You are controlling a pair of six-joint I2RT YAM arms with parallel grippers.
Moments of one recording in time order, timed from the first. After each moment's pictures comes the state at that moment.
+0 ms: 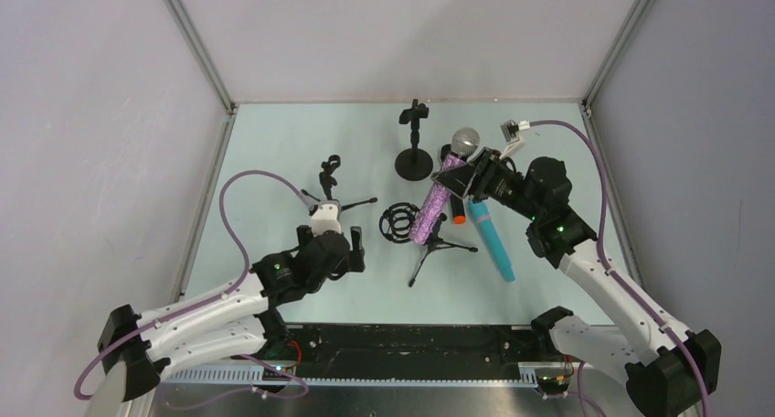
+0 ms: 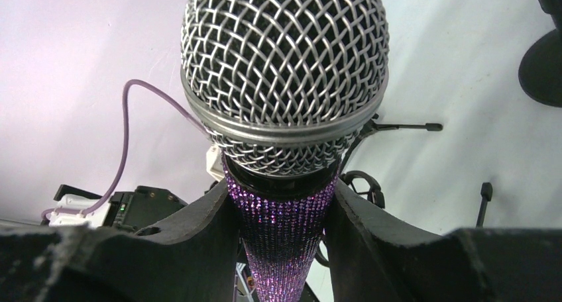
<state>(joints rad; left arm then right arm) -0.96 0.85 0.55 -0.48 -0.57 -0.69 0.46 0.95 0.82 0.12 -0.44 0.83</state>
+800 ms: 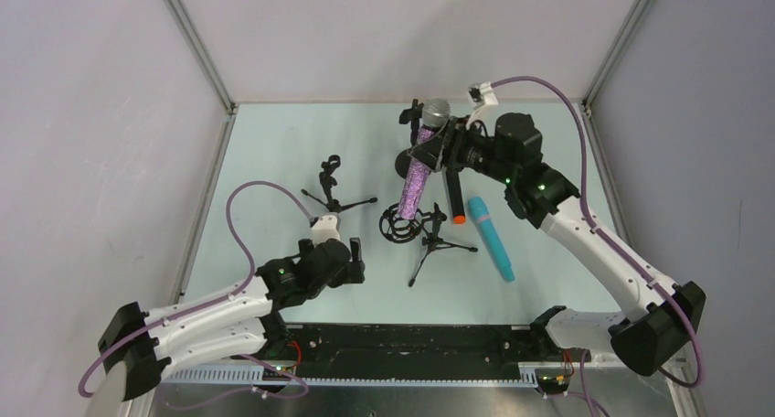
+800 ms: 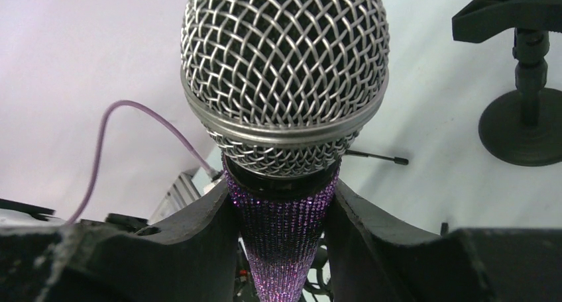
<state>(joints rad) -0.96 0.86 0.45 -0.48 -0.47 -0.81 0.57 1.21 1.21 -0.10 -0.33 0.60</state>
